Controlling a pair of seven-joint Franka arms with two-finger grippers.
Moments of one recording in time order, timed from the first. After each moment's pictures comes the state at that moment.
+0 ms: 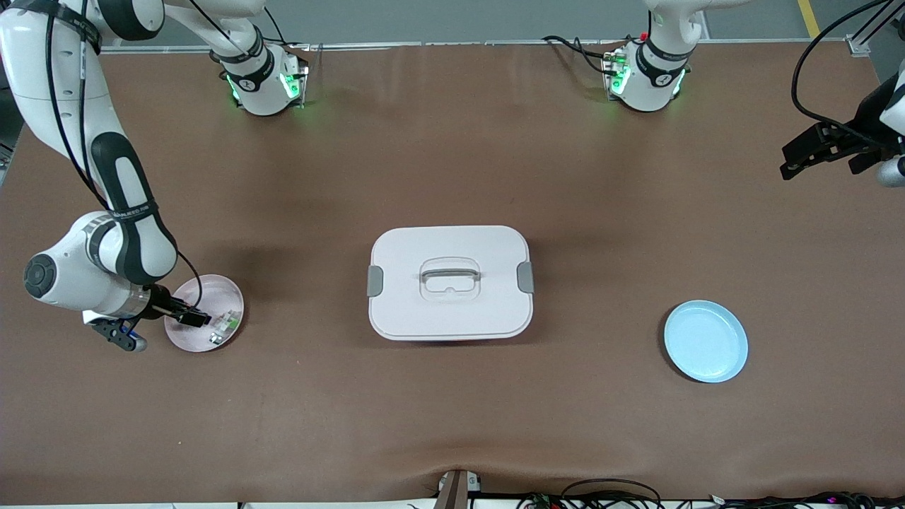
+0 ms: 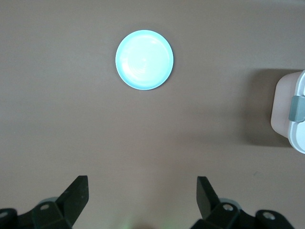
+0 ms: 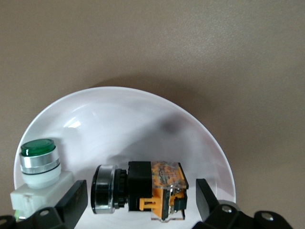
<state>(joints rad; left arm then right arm) 0.08 0.00 -0.15 -1.49 0.03 1.47 -0.12 -0.06 0.64 -0.12 -1.80 0.30 2.35 0.10</state>
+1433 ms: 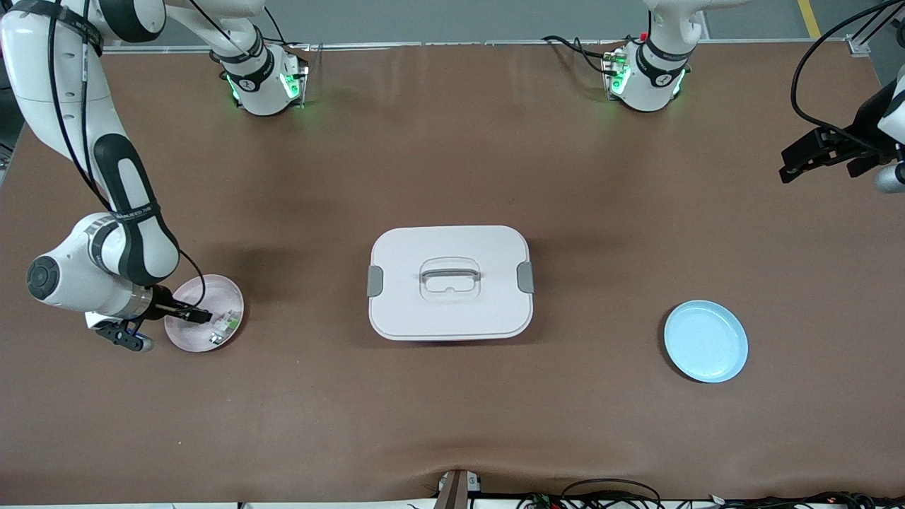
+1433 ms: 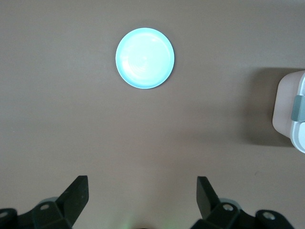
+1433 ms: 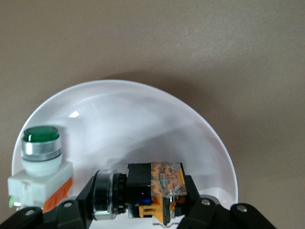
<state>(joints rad) 0.09 0.01 -0.15 -1.49 0.03 1.47 -0.12 -0.06 0.64 -0.12 -1.79 0.29 2.31 -0.02</state>
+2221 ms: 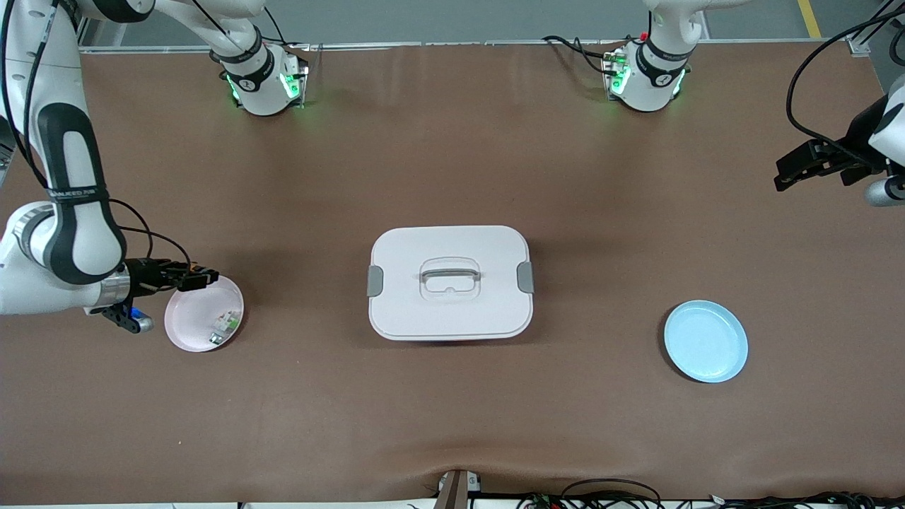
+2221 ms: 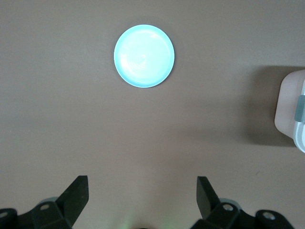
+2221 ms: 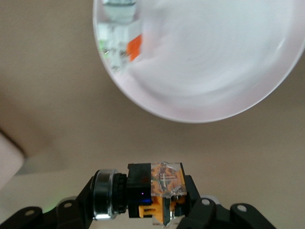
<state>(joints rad) 0.09 0.03 -0.15 -1.49 0.03 1.48 -0.12 -0.08 0.56 -0.13 -1.66 0.46 1.69 -0.02</state>
